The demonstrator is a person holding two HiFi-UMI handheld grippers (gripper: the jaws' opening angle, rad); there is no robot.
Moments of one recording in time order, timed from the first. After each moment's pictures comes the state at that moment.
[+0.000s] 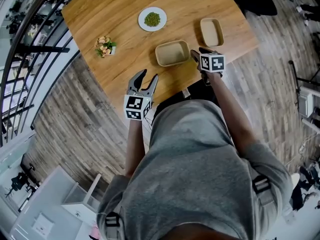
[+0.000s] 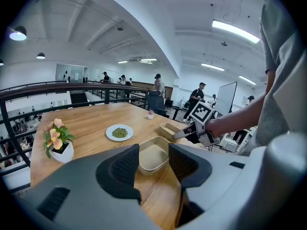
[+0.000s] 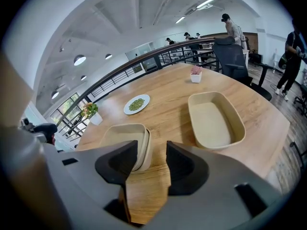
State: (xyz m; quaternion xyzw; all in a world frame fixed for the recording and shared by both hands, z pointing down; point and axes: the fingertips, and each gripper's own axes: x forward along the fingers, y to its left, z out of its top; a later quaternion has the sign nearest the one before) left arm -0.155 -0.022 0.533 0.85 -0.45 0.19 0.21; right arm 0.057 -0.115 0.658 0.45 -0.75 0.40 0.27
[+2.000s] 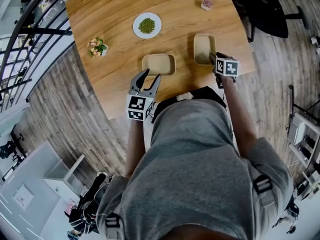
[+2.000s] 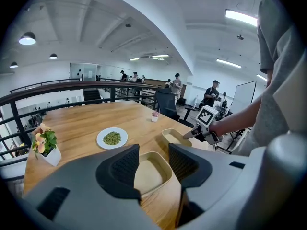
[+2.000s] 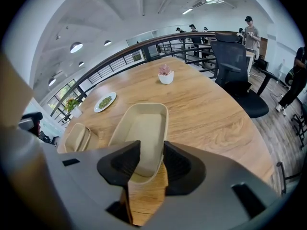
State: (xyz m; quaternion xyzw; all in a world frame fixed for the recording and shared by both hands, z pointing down) left arm -0.057 -0.089 0.533 0.80 -0.51 0.20 0.23; right arm 0.220 -0.210 0.695 0.43 -0.74 0.39 0.34
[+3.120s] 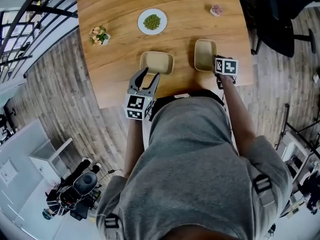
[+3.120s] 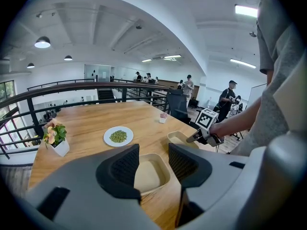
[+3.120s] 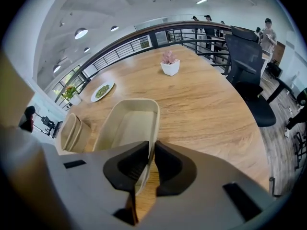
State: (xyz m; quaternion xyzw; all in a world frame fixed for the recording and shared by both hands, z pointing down) left arm -0.047 -0.091 0.533 0.75 -0.58 0.19 0.24; right arm 0.225 -0.240 0.725 0.38 -0.74 0.38 0.41
